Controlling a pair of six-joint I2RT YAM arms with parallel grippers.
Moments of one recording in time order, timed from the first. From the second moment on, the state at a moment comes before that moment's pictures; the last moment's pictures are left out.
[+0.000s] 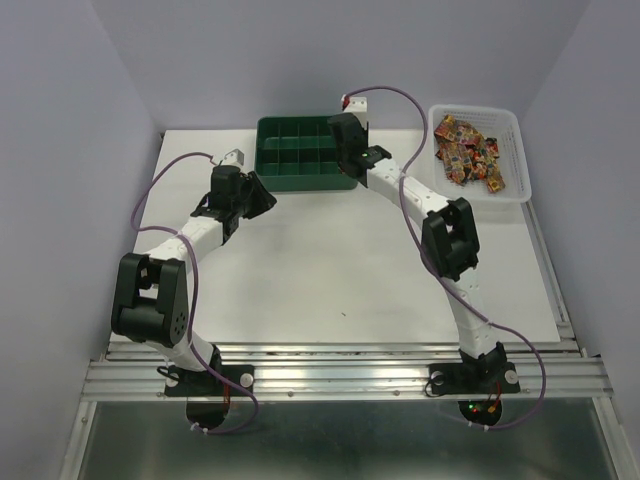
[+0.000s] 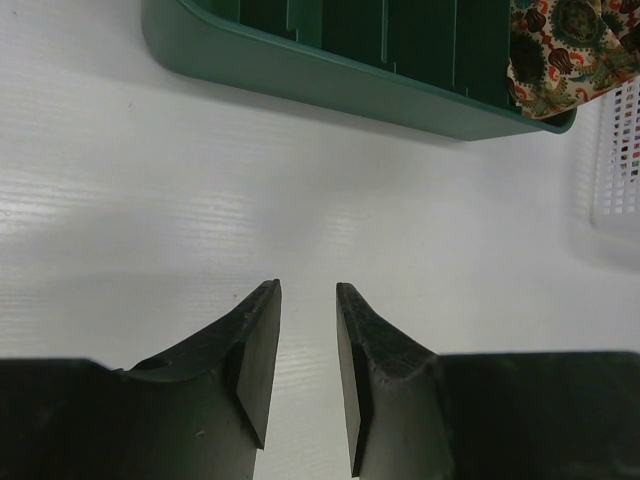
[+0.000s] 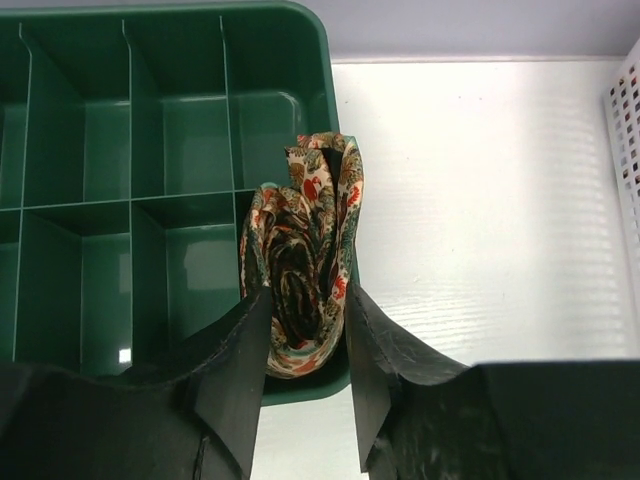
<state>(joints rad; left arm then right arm) -0.19 1.55 0.95 0.04 0.16 -0.59 0.57 2.32 2.13 -0.31 0.65 0.24</state>
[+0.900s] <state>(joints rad) -0.19 1.55 0.95 0.04 0.16 -0.59 0.57 2.38 2.01 -0.23 0.55 0.19</state>
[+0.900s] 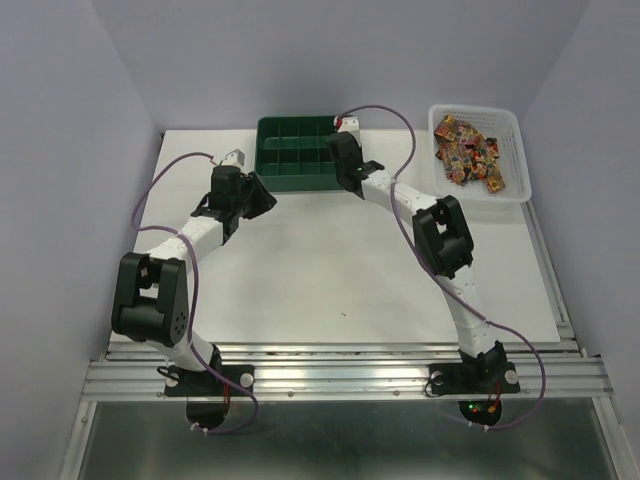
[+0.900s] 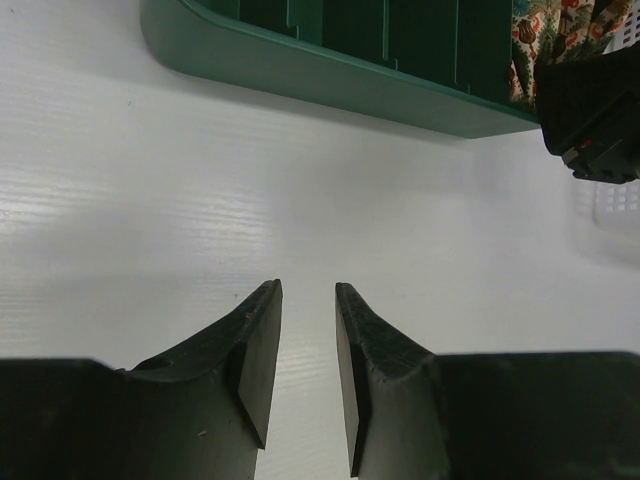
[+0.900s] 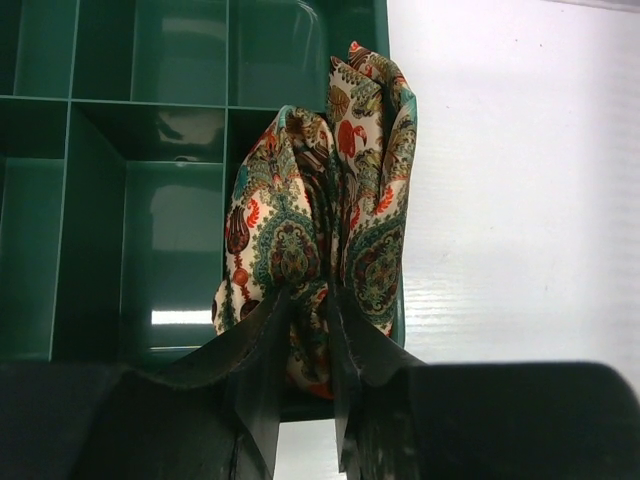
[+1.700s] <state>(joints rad) -0.19 1.47 0.96 -0.03 0.12 -0.58 0.57 2.25 2.02 -0.31 0.47 0.17</state>
